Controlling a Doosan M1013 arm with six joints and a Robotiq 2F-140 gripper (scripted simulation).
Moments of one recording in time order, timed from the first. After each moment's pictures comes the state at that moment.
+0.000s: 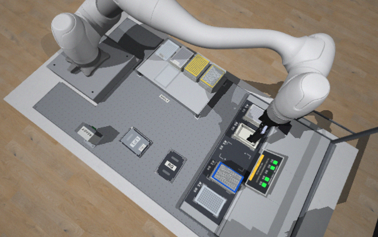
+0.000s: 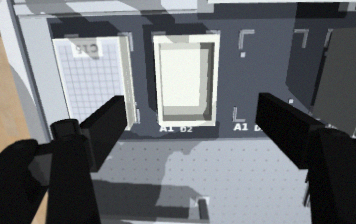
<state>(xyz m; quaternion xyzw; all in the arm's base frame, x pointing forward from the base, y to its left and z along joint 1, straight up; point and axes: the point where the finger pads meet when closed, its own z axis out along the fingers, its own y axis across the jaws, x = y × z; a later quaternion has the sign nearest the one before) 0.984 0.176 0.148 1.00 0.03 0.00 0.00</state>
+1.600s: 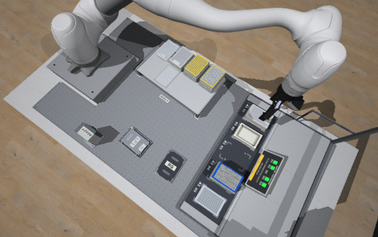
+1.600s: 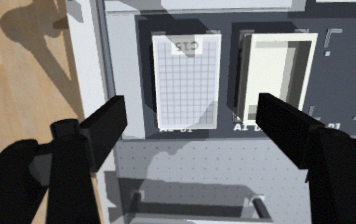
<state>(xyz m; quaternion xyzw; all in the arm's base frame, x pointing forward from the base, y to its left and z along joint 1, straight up) 0.975 0.300 0.148 1.00 0.03 0.00 0.00</state>
